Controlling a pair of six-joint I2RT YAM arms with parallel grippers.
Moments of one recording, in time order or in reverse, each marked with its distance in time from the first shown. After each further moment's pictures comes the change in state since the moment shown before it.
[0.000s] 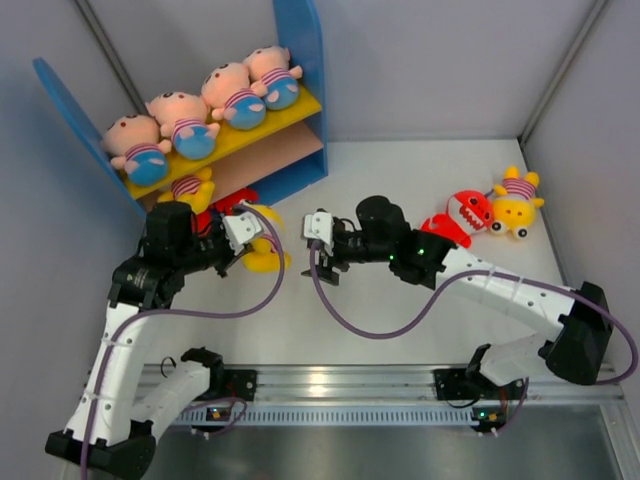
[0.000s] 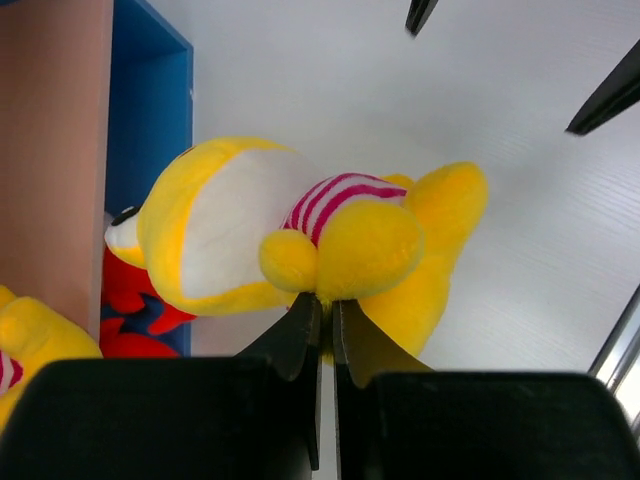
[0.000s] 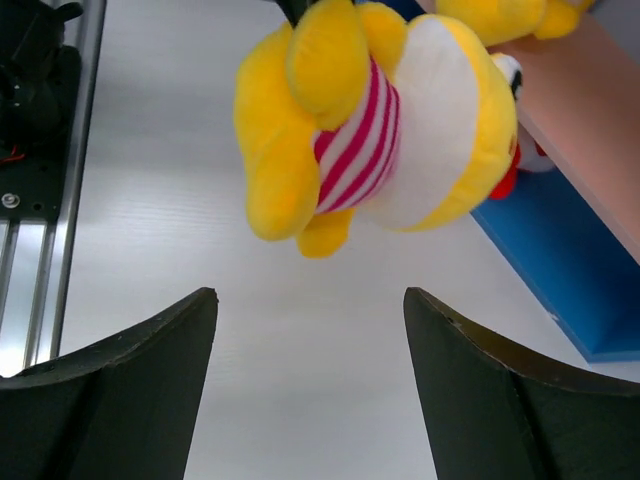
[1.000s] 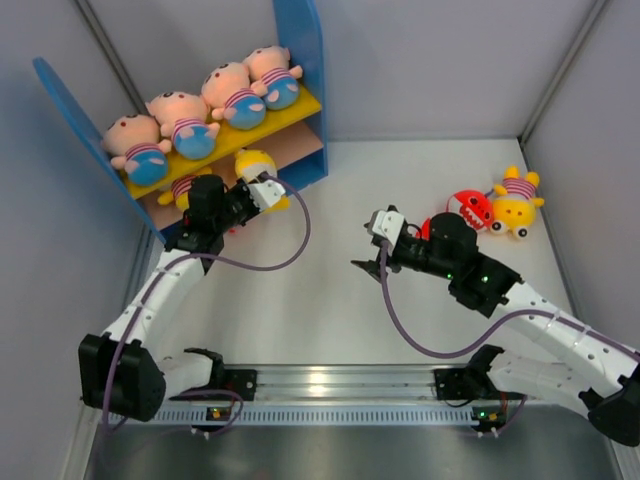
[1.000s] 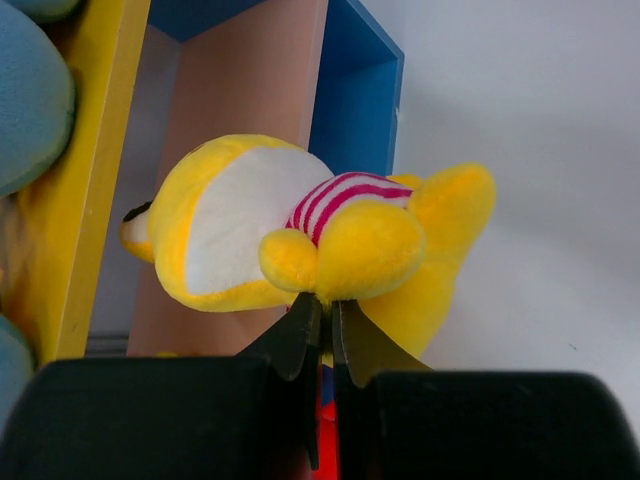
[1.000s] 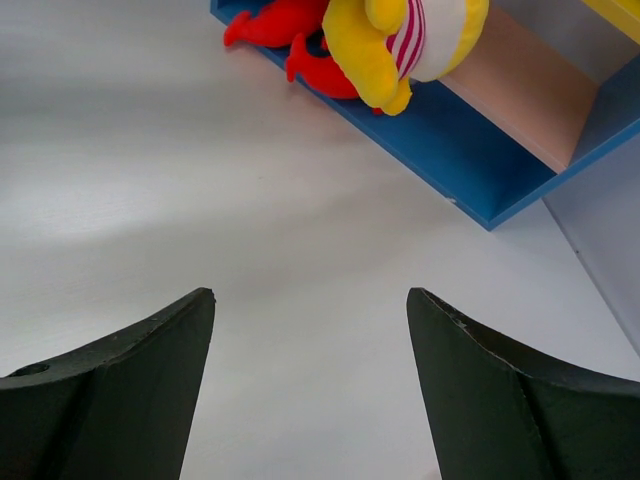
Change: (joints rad) left arm 0.004 0.307 -0.185 0.737 -0.270 0.126; right arm -0.194 -0.414 -0.314 0.042 0.095 0.058
